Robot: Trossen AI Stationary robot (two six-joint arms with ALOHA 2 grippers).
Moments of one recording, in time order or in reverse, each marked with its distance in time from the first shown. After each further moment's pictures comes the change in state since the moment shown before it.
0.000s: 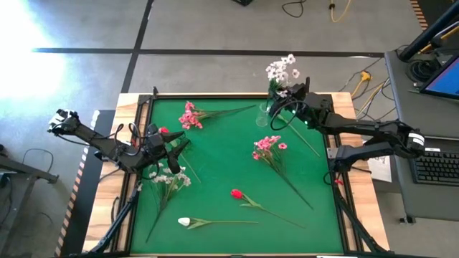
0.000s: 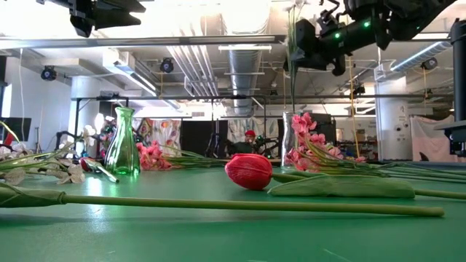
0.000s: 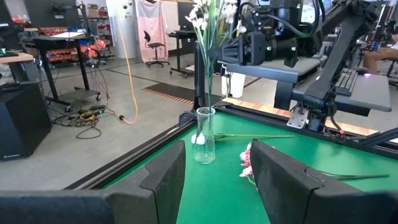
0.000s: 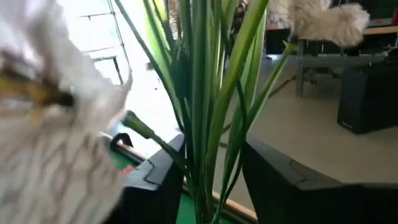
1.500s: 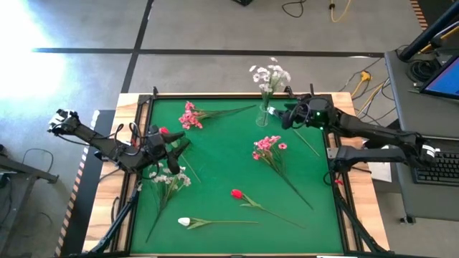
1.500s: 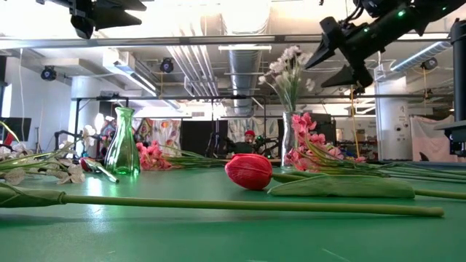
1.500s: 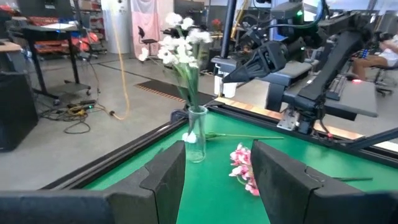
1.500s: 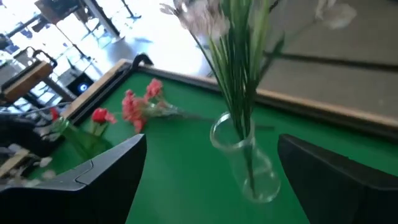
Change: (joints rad) left arm 0.000 0.000 0.000 0.000 0.029 -0.052; right arm 0.009 -0.244 0.002 -0.607 -0.189 0.368
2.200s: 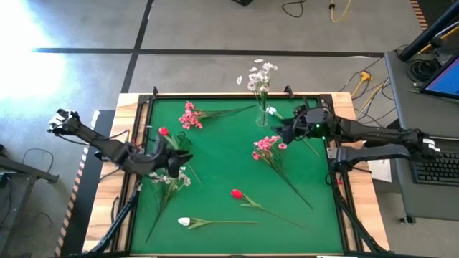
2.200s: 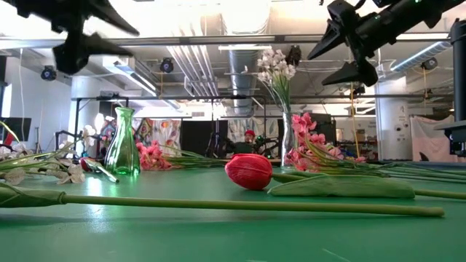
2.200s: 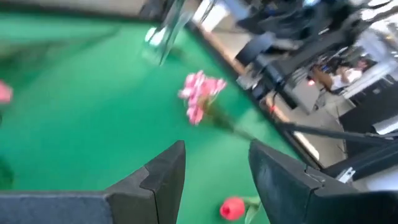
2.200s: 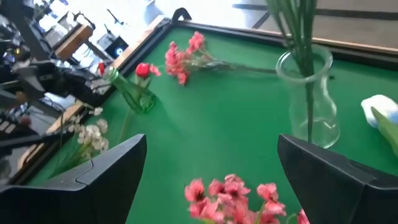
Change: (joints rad) left arm -0.002 0.038 0.001 -0.318 0.249 -0.883; right arm 0.199 -0.027 0.000 -0.091 -0.024 0.109
